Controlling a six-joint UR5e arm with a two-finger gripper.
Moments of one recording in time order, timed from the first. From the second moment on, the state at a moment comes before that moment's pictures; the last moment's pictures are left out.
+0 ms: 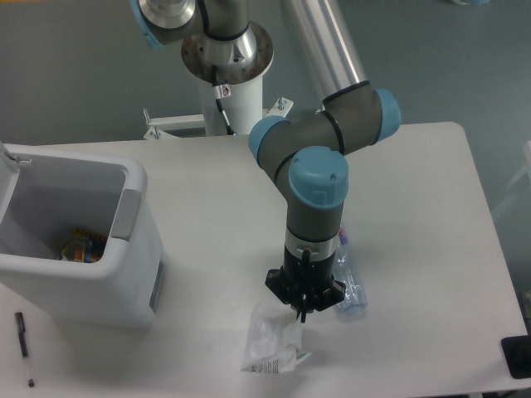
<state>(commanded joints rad) 2.43 -2.00 -1.55 -0.77 1.33 0.59</state>
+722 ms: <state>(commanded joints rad) 2.41 -1.75 -1.57 -0.77 0.90 0.46</state>
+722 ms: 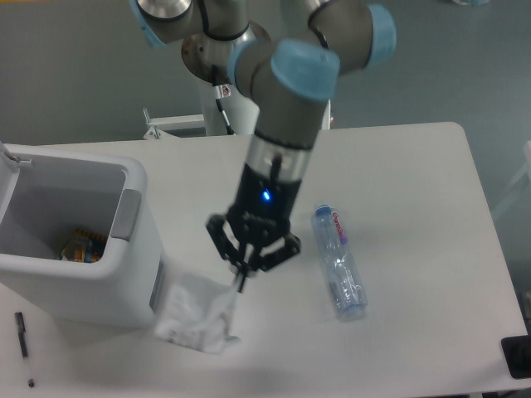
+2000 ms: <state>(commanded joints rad) 2.27 -1.59 -1.76 -0.76 0.89 0.52</state>
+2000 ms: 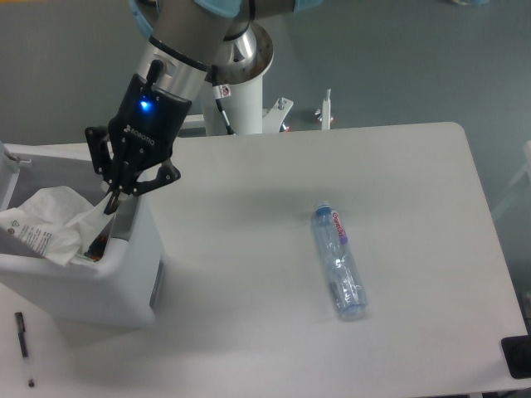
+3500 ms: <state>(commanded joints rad) 2.43 -1.58 -1.74 -0.76 0.89 0.59</state>
